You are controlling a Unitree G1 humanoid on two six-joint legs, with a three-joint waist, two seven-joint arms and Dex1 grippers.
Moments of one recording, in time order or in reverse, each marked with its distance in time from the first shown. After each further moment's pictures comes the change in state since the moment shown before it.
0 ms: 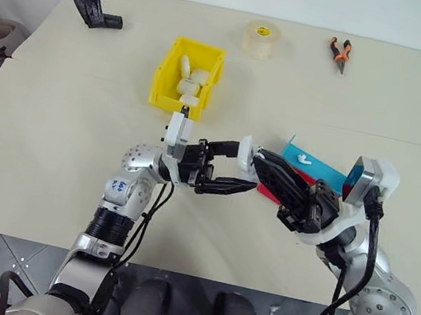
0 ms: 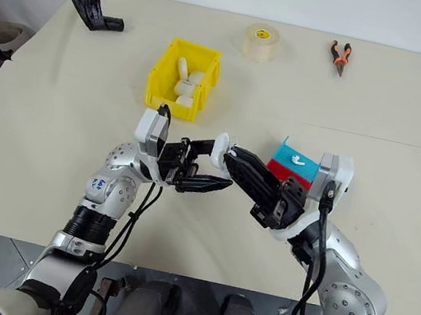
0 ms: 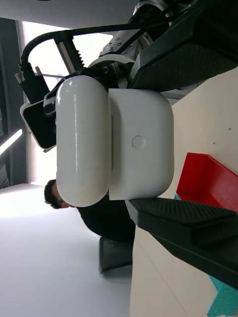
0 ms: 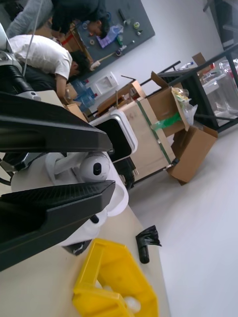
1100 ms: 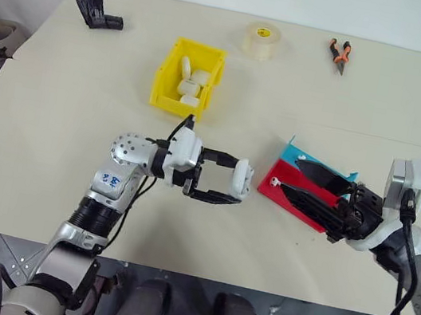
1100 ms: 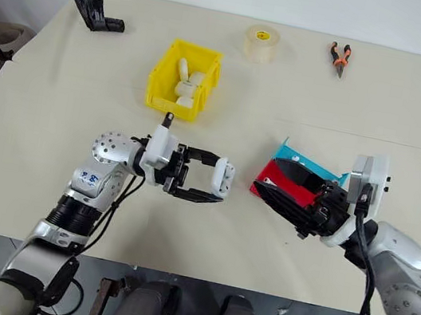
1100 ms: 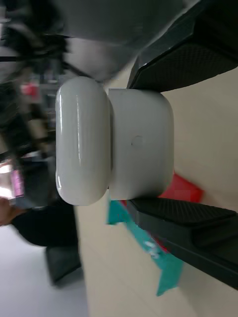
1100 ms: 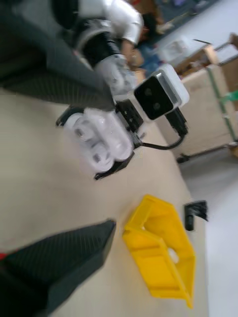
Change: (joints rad) left arm -0.055 0.181 -0.119 0.028 0.293 -0.157 -0.006; right arm 0.013 -0.481 -0.122 0.103 0.049 0.001 0.163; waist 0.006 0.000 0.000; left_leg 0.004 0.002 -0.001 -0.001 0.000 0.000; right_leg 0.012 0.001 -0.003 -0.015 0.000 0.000
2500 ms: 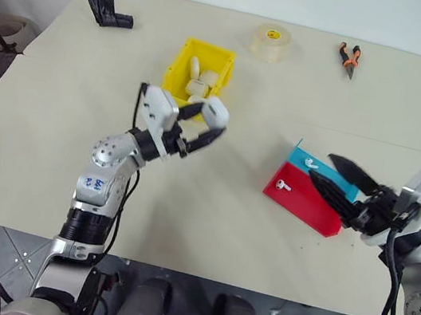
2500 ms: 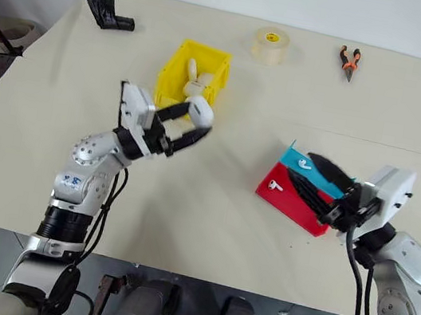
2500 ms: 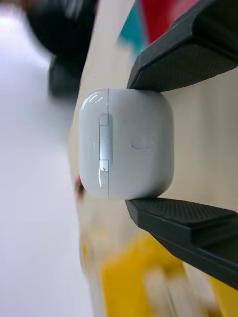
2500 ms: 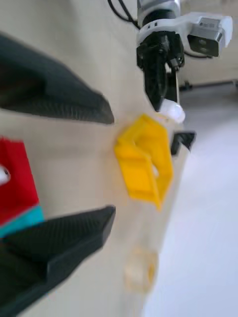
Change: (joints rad) left arm 0.032 -0.115 0.289 -0.110 -0.049 0.282 0.710; right arm 0.100 0.155 -0.086 0.047 -0.399 -0.344 -0.023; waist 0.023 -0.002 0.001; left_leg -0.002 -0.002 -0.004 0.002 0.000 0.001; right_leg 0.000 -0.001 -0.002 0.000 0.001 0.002
